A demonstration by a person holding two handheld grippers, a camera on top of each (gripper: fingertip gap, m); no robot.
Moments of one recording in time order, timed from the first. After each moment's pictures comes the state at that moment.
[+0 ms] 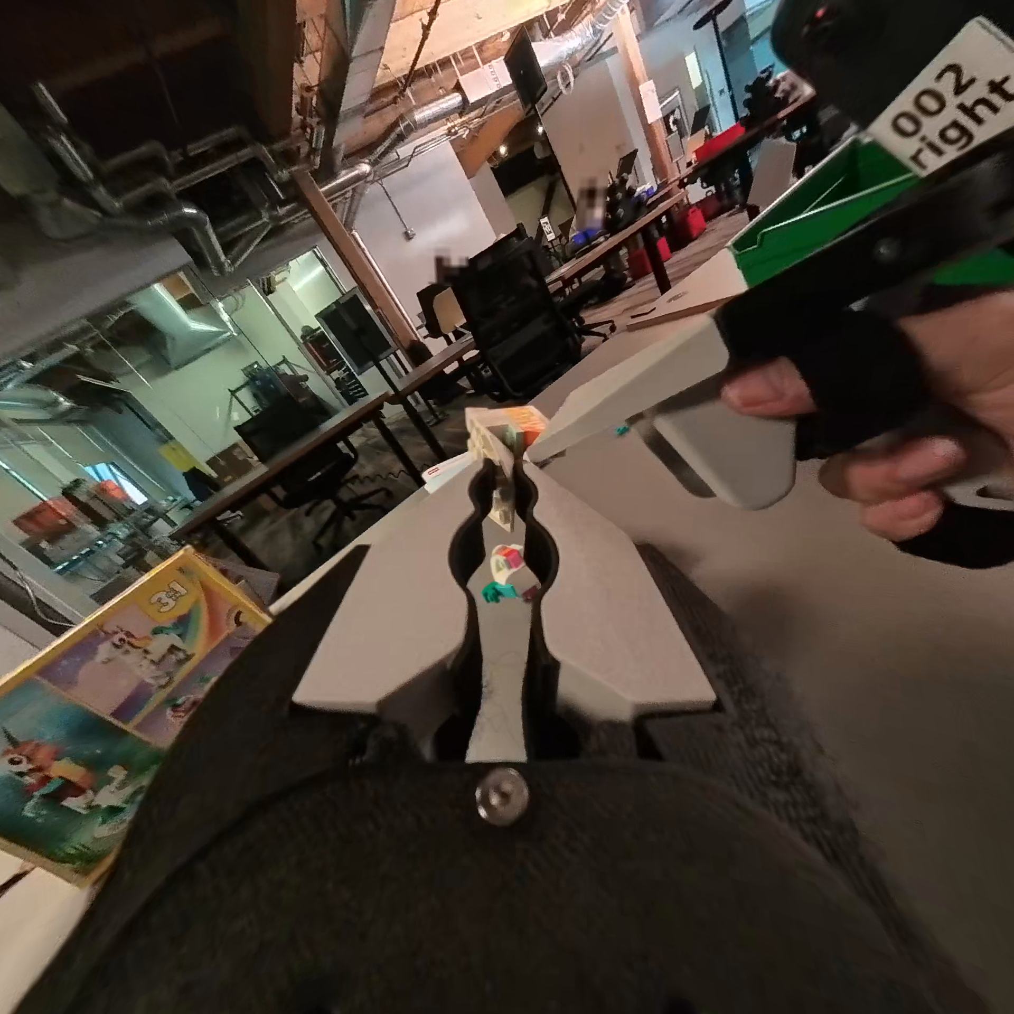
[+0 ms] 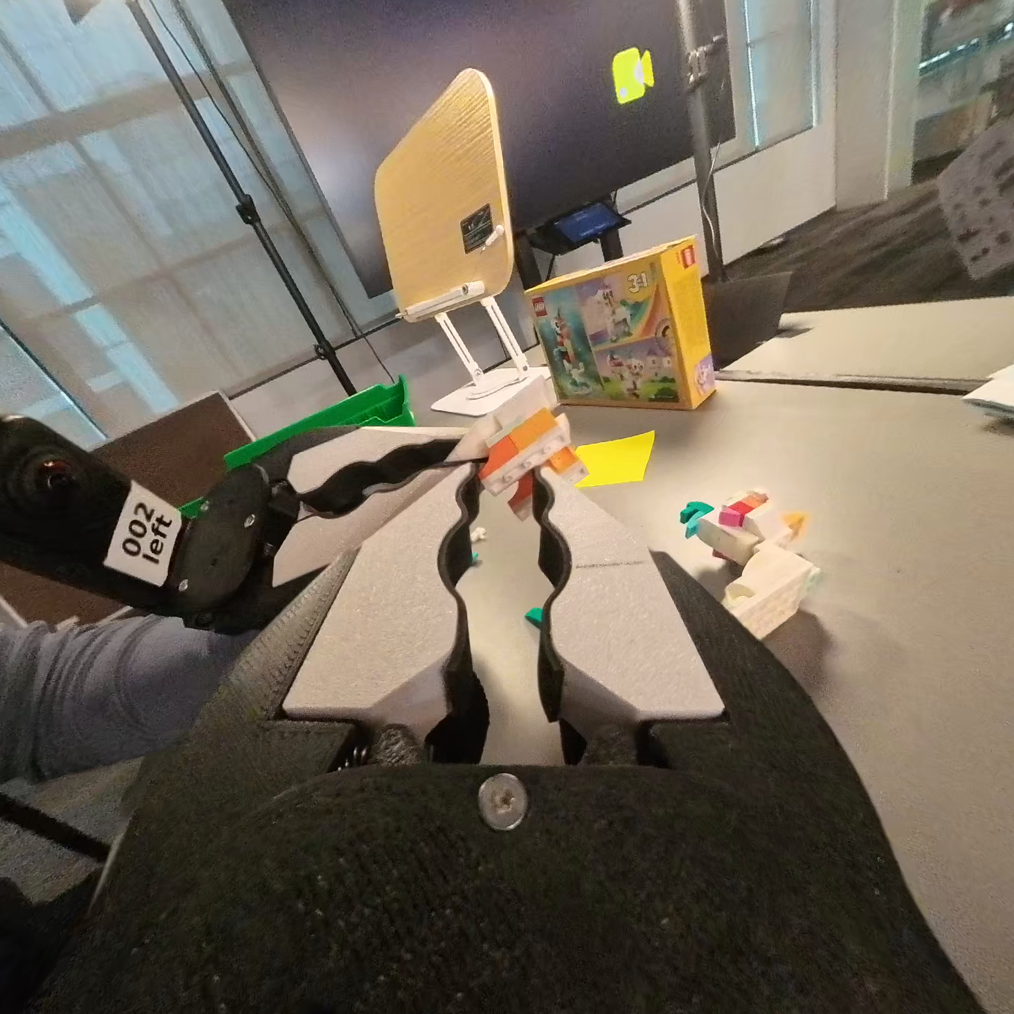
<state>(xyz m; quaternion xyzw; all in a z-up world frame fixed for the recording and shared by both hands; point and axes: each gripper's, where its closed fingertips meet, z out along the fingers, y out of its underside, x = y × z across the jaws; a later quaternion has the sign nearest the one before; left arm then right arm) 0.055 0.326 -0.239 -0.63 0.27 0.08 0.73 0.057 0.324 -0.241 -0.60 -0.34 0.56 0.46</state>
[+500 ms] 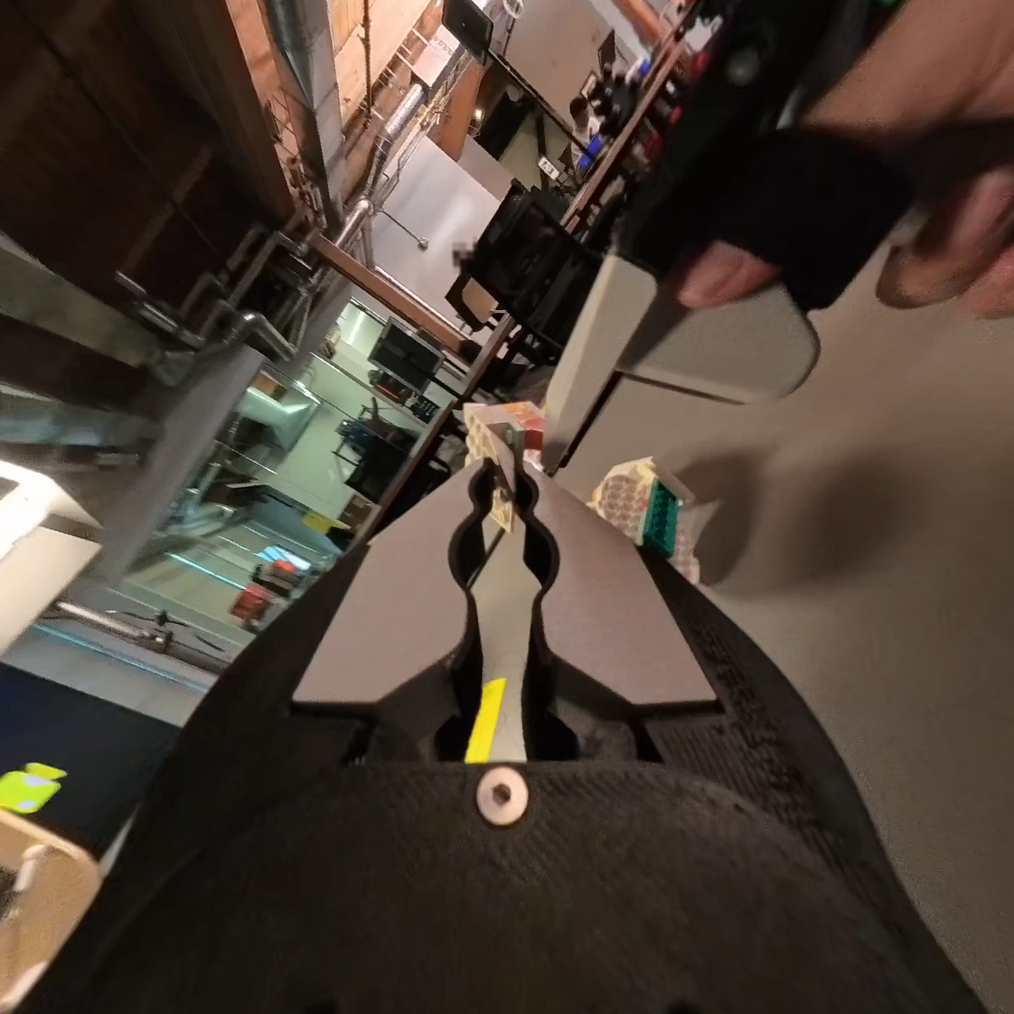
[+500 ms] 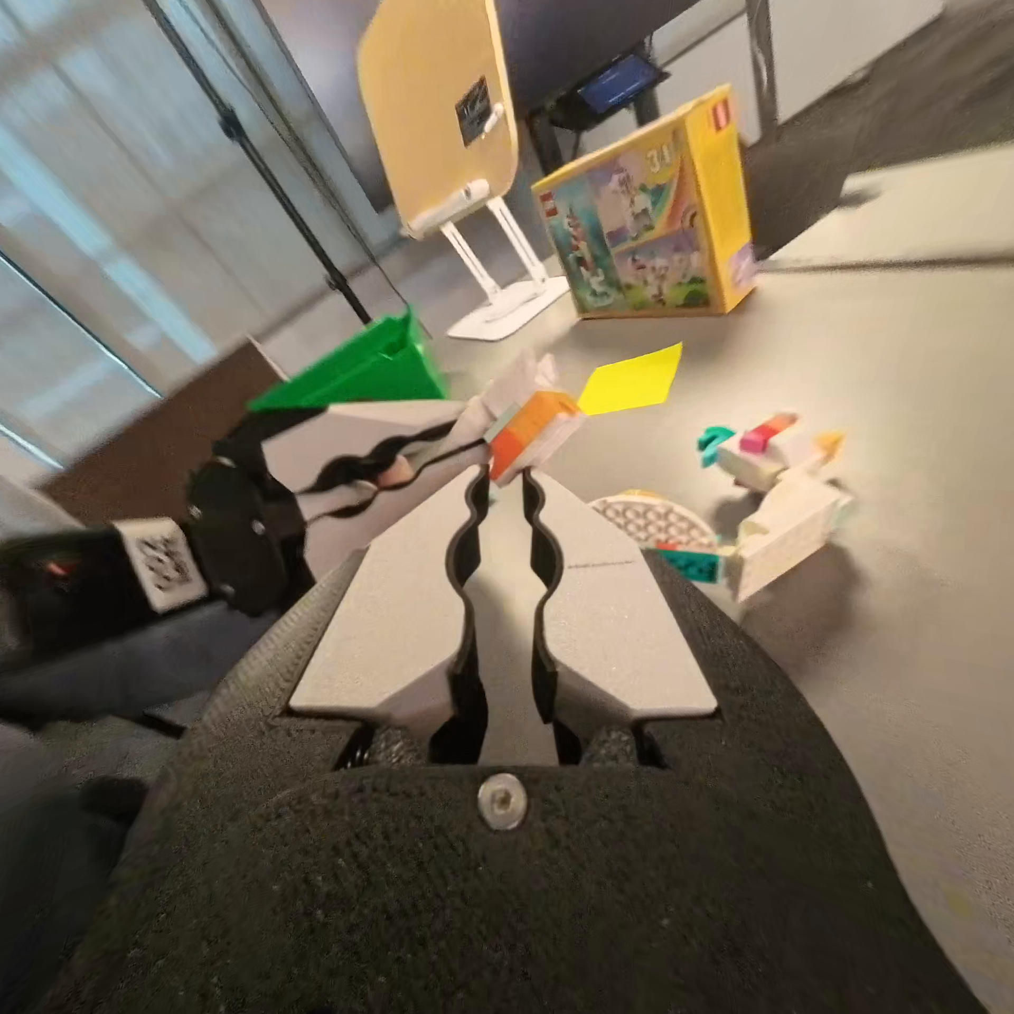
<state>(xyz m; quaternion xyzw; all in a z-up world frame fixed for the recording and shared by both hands) 0.054 0.328 -0.253 -0.57 0.39 0.25 0.68 0.056 0.323 -0.266 -0.64 -0.37 0.56 0.37</state>
